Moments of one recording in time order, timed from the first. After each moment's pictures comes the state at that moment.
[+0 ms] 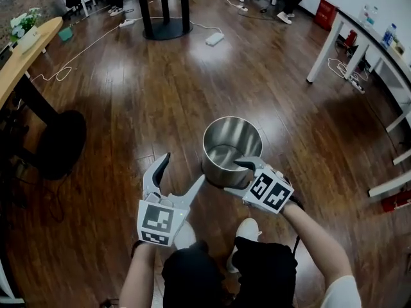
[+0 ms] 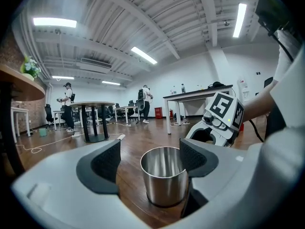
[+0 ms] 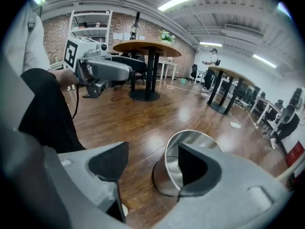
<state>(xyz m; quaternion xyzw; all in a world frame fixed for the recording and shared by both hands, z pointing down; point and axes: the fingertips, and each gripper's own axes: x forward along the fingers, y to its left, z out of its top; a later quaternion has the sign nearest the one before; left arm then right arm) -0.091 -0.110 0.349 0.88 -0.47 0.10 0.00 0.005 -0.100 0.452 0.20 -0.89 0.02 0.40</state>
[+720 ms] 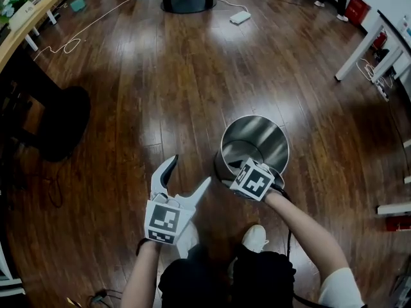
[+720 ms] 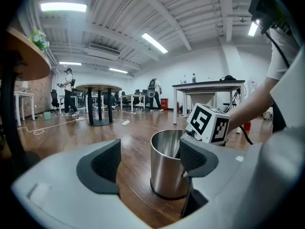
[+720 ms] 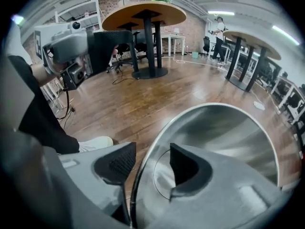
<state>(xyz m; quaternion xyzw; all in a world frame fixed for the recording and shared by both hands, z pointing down) -0.122 -0.172 0.443 0.86 -0.49 0.13 0.07 -0.046 -0.174 0.584 0.11 -0.85 0.10 0.50</state>
